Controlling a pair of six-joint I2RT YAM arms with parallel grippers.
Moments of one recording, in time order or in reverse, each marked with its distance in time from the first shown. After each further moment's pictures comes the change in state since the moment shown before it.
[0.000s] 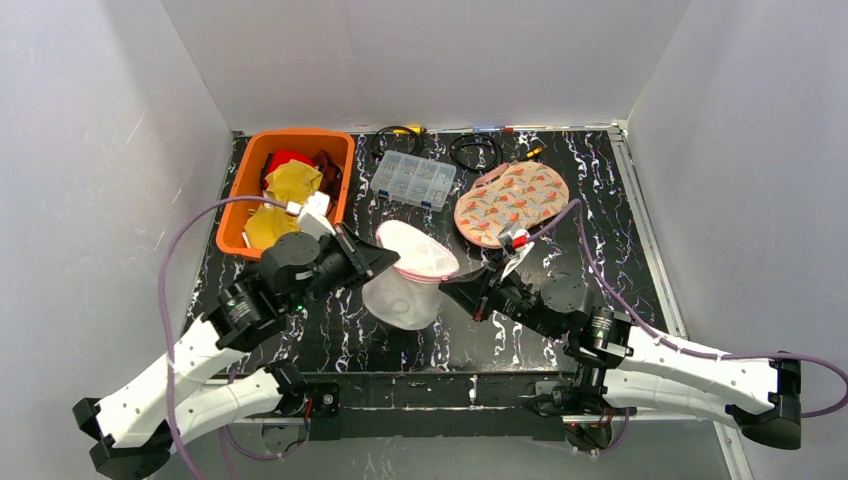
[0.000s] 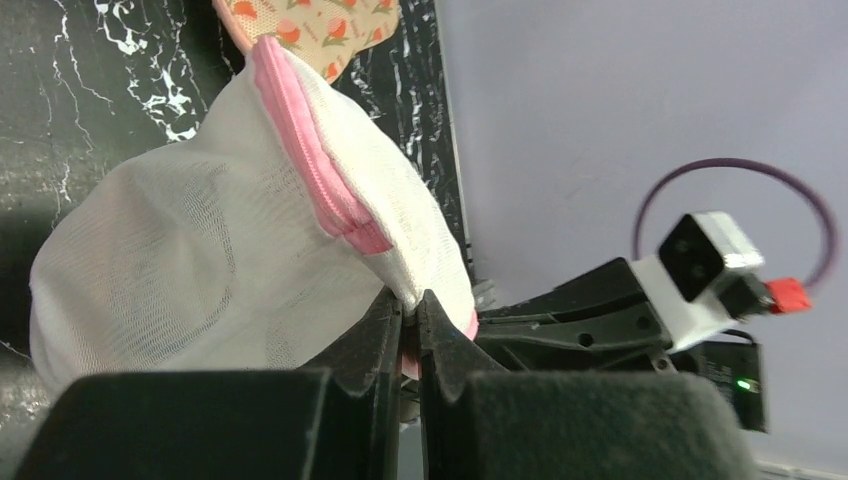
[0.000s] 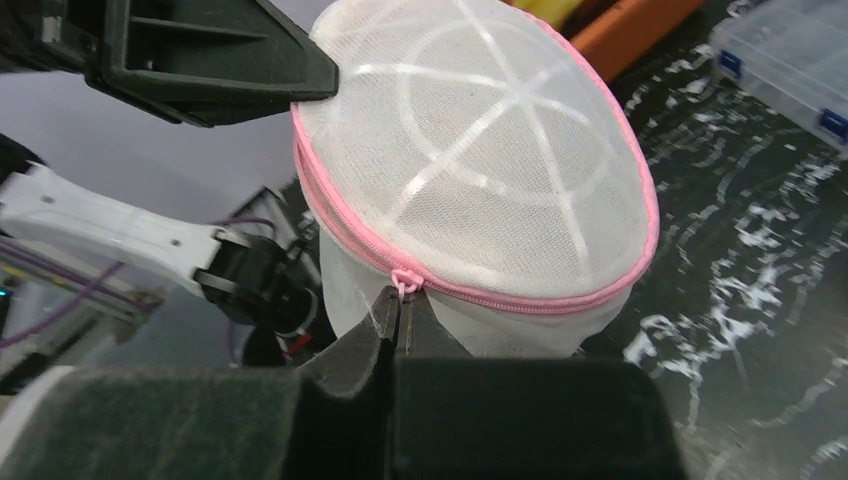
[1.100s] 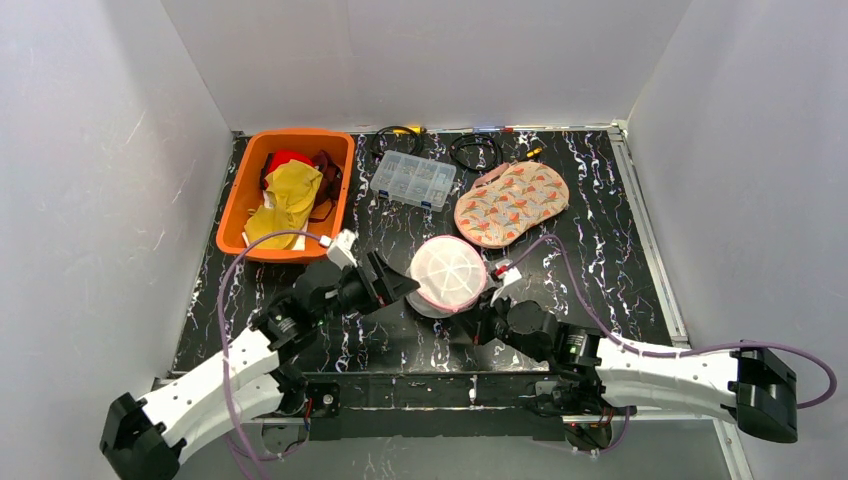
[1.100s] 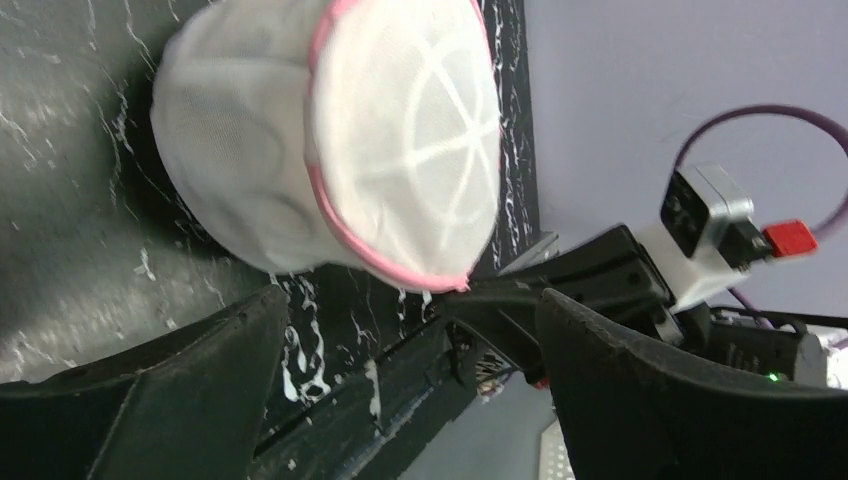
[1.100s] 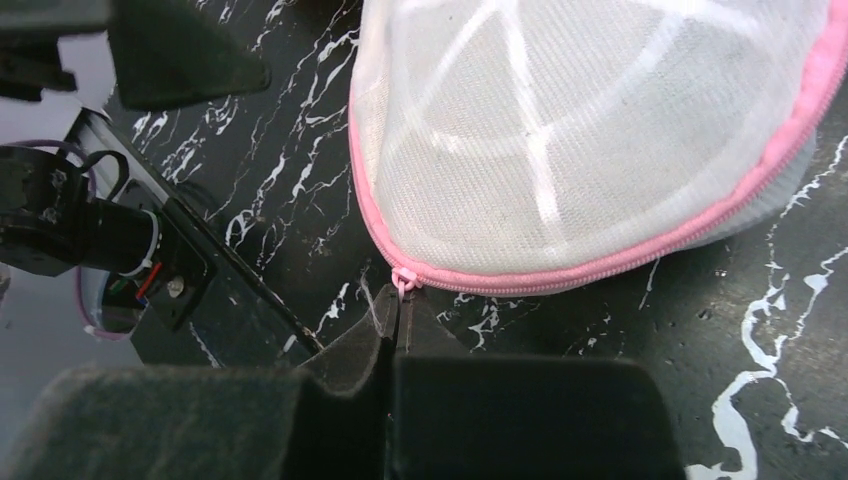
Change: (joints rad) left arm 0.185 0.029 -0.584 0.536 0.327 0.068; right arm 0.014 0.047 -0.323 0.010 0.142 0.154
